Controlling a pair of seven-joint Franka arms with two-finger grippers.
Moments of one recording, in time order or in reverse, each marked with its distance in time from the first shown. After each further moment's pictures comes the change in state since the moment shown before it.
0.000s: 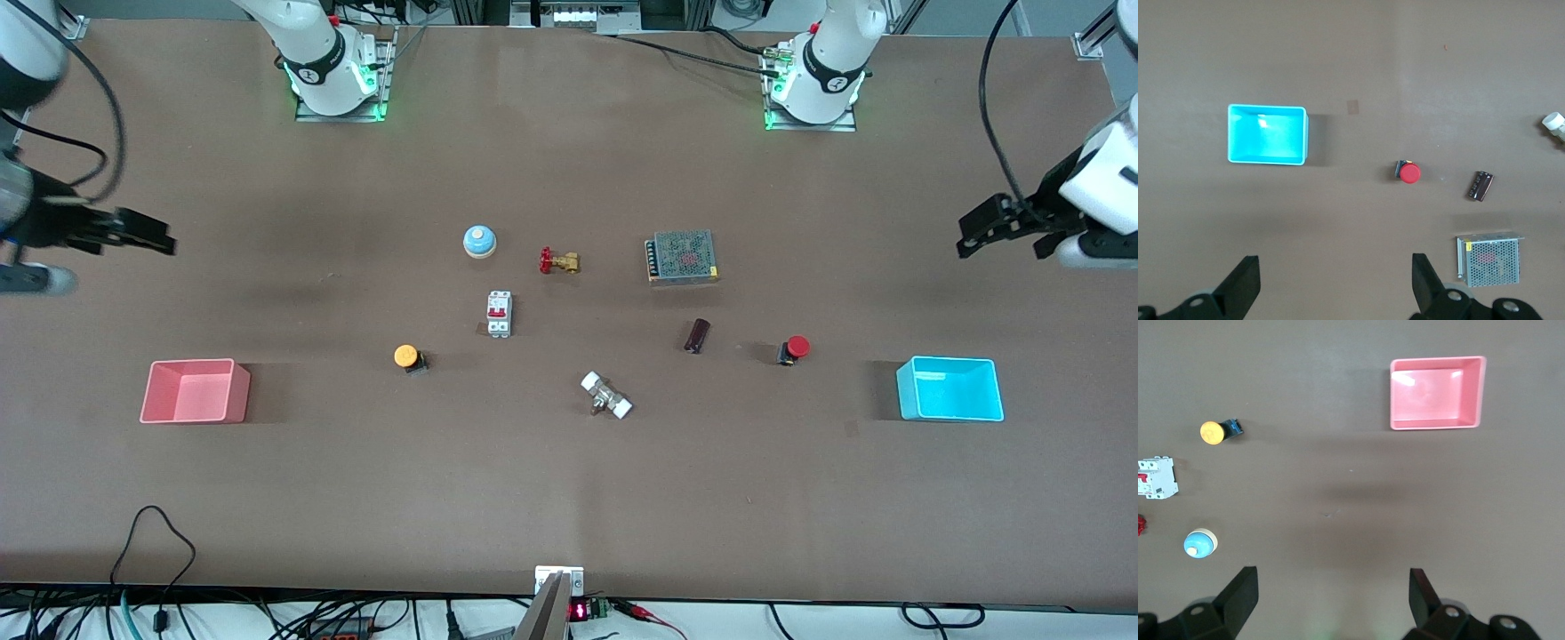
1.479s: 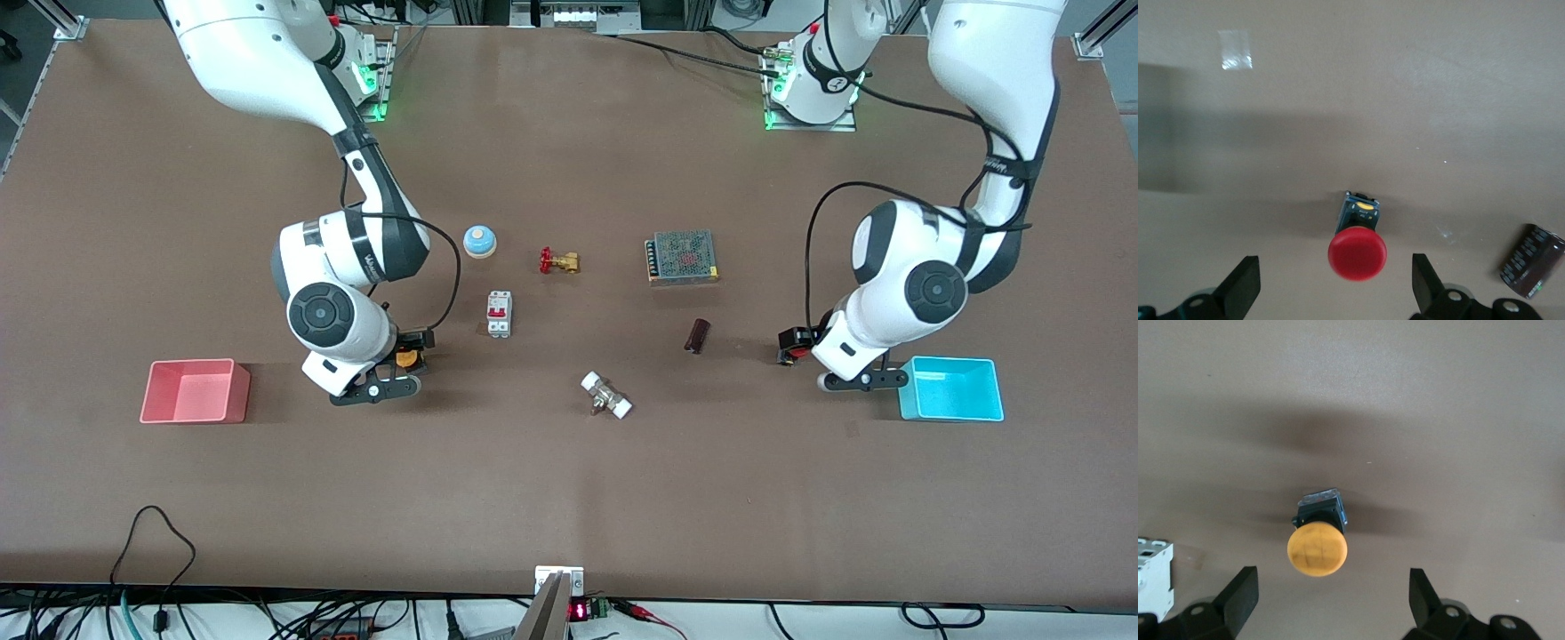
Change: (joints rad) left arm -0.115 0.451 -0.044 -0.176 0.000 0.487 -0.208; right arm 0.329 0.467 0.010 -0.007 0.010 0.464 0.187
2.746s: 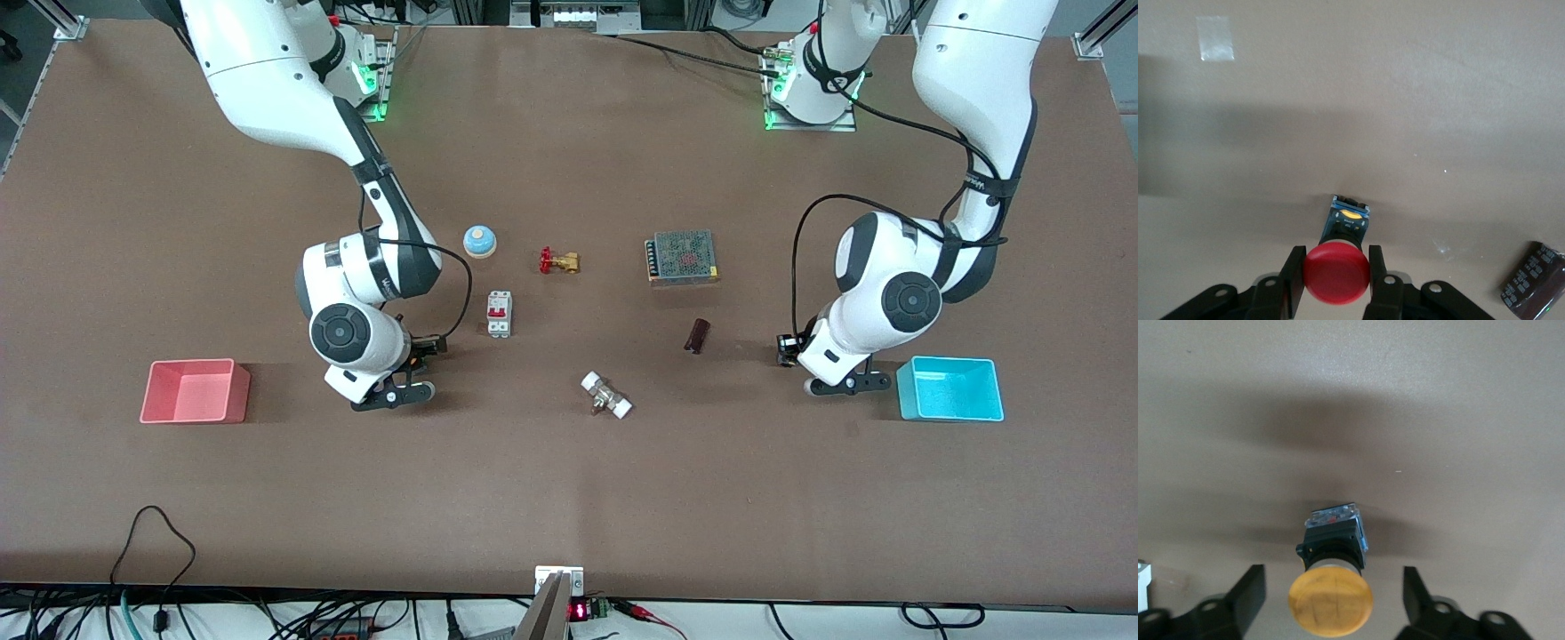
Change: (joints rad) left arm -0.009 0.033 0.000 0.012 0.000 0.028 -0.040; right arm 0.002 0.078 0.001 0.000 0.048 0.059 -0.042
